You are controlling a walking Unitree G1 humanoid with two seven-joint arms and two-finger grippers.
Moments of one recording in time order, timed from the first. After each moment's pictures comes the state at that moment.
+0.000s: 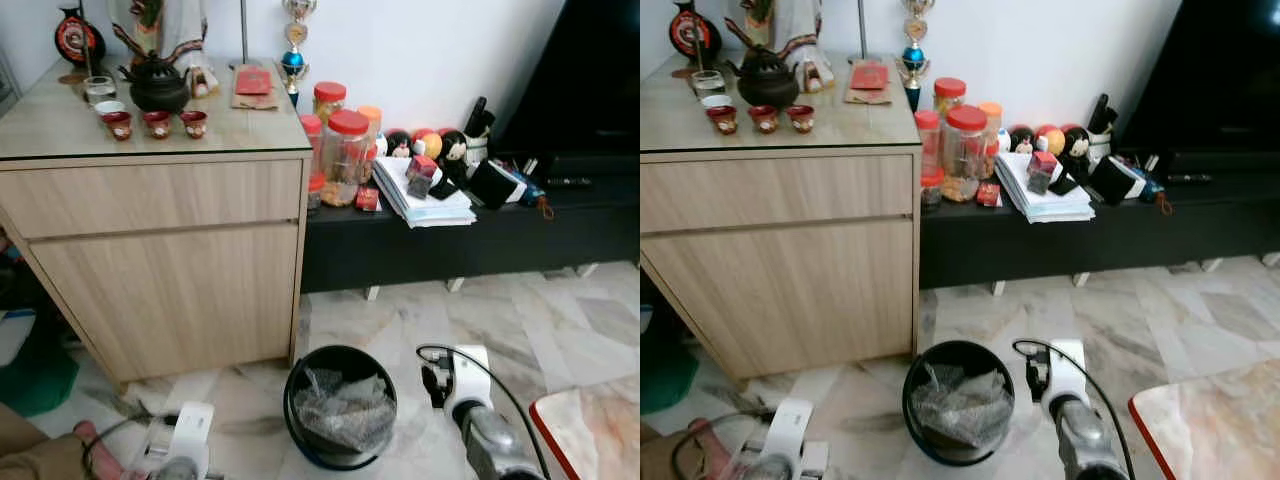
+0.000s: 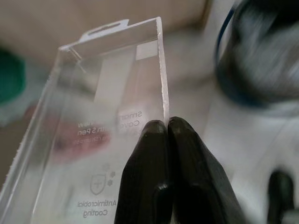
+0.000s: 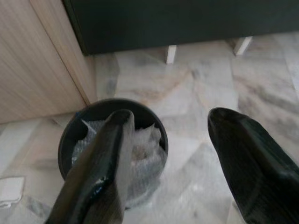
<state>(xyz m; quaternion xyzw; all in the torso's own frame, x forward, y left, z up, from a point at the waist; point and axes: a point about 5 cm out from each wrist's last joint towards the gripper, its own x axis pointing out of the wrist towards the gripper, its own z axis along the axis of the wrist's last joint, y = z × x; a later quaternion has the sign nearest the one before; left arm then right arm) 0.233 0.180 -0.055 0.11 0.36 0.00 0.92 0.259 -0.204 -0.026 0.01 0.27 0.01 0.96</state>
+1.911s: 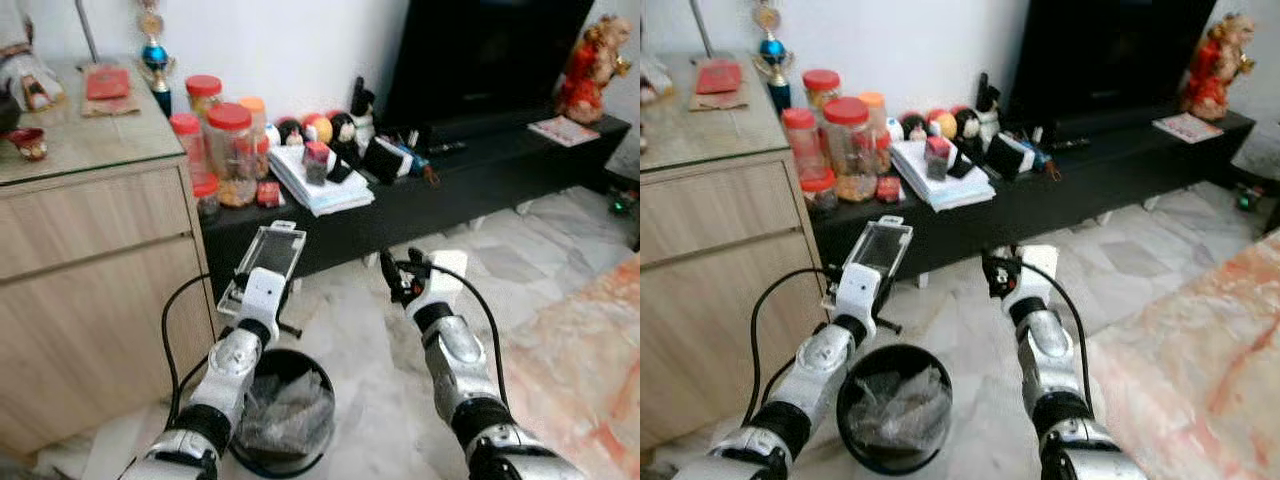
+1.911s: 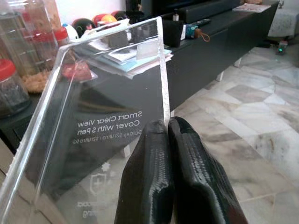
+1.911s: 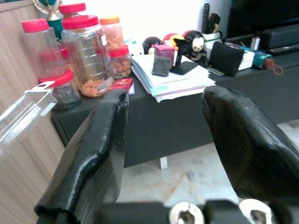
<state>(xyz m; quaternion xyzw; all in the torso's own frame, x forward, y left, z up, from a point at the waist) 0.330 0.104 0.066 0.07 0.03 -0.16 0.98 0.340 -0.140 0.077 0.08 0.00 0.11 0.99</state>
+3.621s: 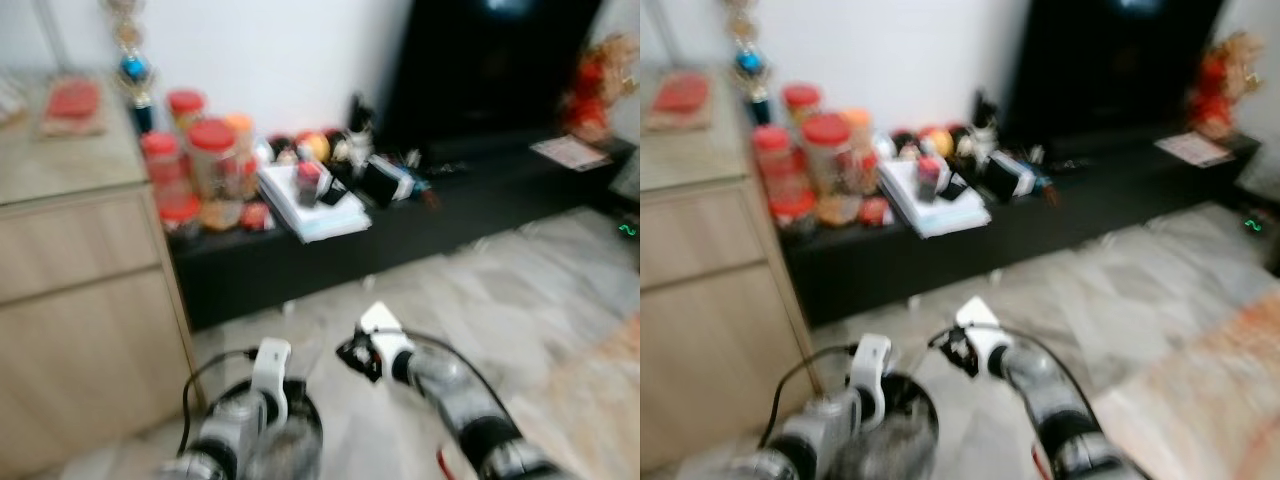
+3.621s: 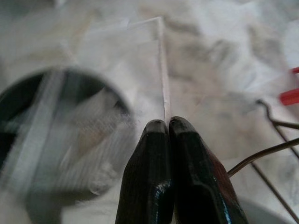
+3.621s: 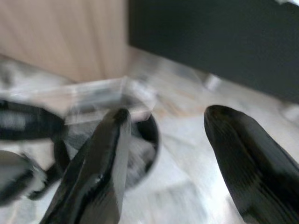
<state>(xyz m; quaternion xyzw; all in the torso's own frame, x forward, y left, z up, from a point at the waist) 0.266 0.103 -0.031 -0.07 0.37 -0.20 0.90 0.306 -0.114 0.024 -0.12 0.26 0.36 0.89</state>
